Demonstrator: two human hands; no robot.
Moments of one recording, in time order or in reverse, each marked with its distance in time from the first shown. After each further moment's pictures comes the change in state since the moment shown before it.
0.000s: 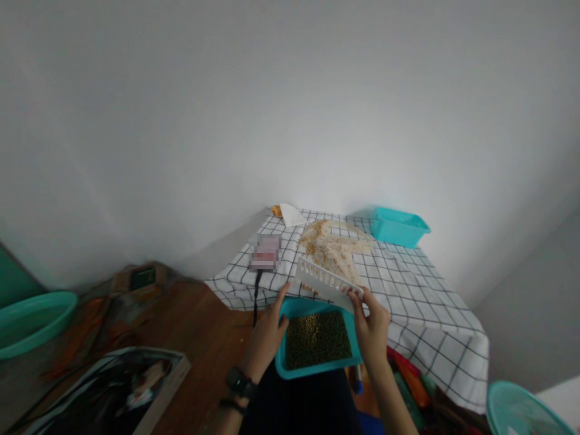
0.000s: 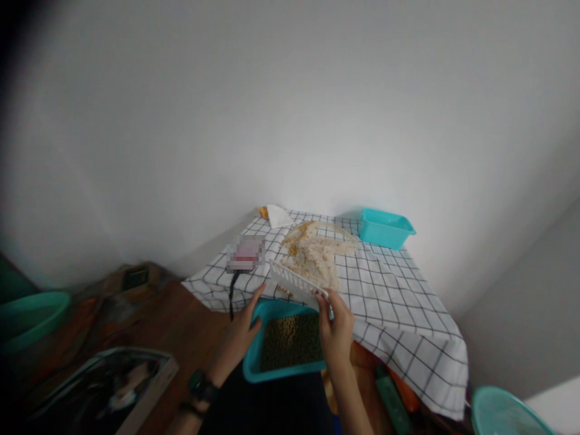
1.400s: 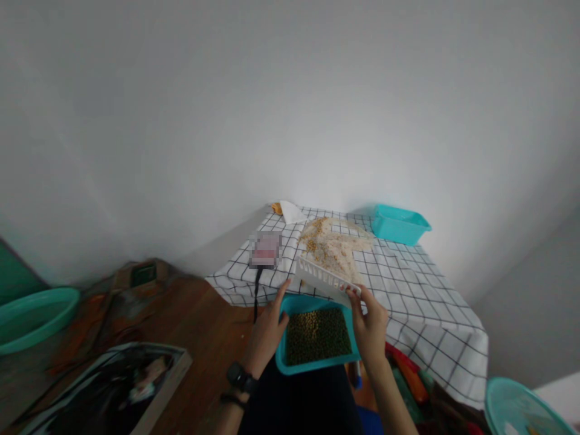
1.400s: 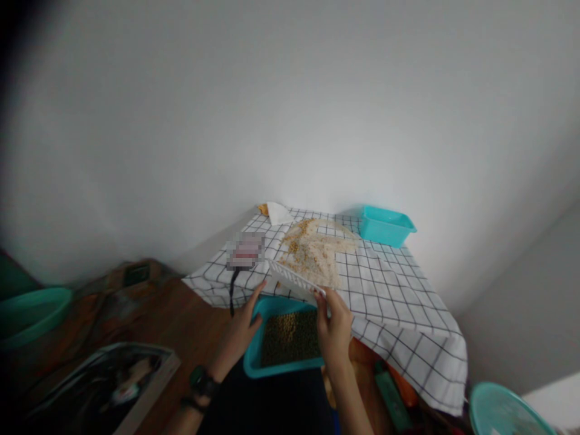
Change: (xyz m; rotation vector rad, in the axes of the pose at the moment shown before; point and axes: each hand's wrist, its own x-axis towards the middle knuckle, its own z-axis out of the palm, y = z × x) left_hand 0.000 0.005 -0.001 0.011 -0.007 -0.030; right_hand -0.004 0.004 0.001 -0.024 -0.049 0.009
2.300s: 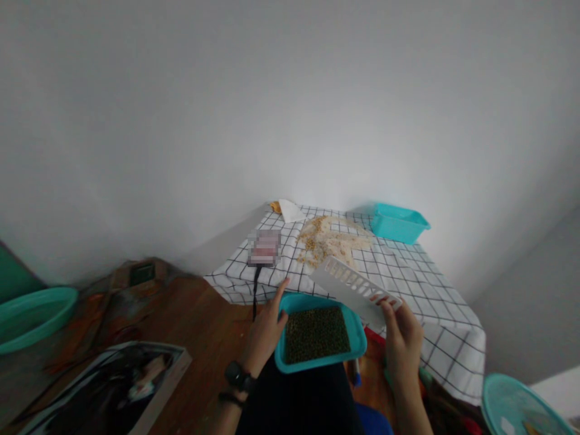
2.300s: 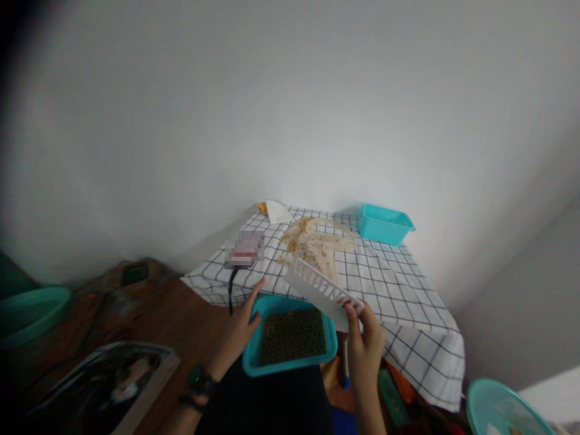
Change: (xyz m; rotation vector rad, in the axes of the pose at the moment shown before) left_hand -0.002 0.002 -0.002 0.082 0.037 0.019; right_hand -0.016 0.009 -0.048 0.127 0.153 0.238
